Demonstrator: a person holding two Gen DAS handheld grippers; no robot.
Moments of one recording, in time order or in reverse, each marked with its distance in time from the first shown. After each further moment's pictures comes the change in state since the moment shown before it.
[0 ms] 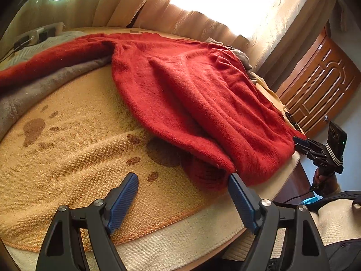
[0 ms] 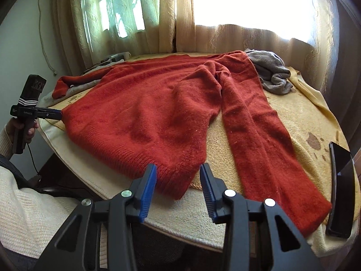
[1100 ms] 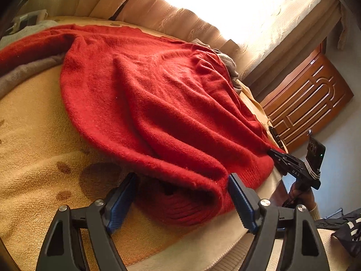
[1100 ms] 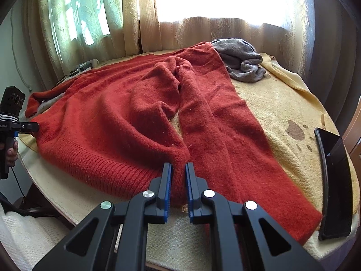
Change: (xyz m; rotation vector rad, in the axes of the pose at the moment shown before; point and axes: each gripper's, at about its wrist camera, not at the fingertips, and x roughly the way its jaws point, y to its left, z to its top) left arm 0.043 -0.033 0.027 -0.086 -0.002 -0.136; right arm 0.015 -0.046 0.005 0.137 -0.011 -0.122
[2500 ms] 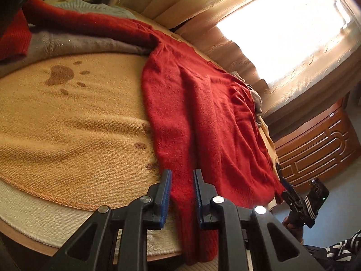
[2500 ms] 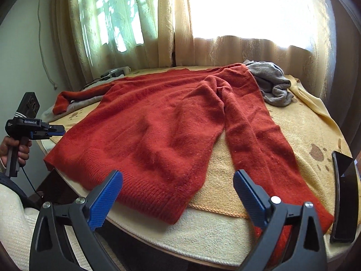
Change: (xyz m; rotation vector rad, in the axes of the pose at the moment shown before) left arm -0.065 0.045 -0.046 -0.317 -0.134 0.016; right arm -0.025 0.048 0.005 -0.105 -0.082 0.129
